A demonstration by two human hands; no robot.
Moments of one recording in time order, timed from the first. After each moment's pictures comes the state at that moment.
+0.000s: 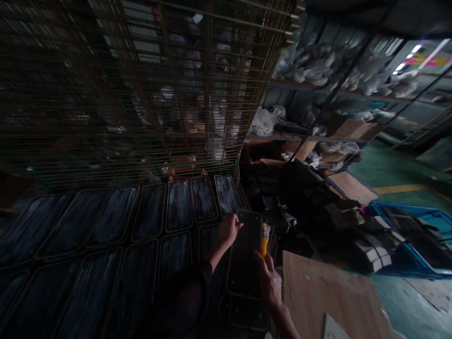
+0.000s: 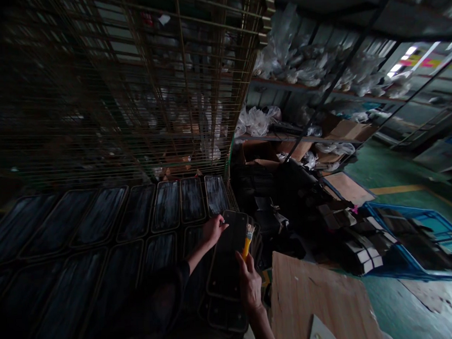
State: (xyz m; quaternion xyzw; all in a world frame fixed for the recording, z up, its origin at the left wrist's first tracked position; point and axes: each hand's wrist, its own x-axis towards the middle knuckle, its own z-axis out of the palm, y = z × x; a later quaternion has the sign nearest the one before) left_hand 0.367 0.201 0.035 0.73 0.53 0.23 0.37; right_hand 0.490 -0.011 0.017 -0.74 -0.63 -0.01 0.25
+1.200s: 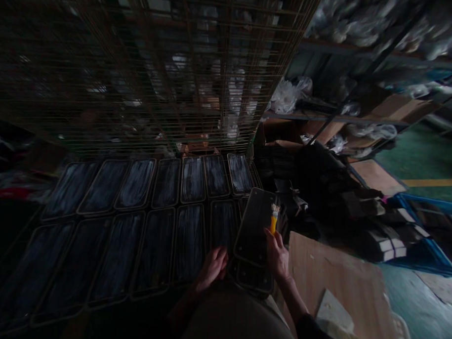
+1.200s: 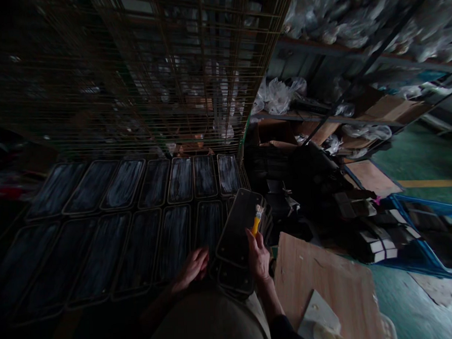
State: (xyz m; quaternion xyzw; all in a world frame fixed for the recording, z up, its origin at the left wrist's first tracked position) left_hand 0.244 0.027 0.019 0.38 0.58 0.18 0.70; right_hand 0.490 -0.010 0.022 -0.73 -0.64 0.00 0.24
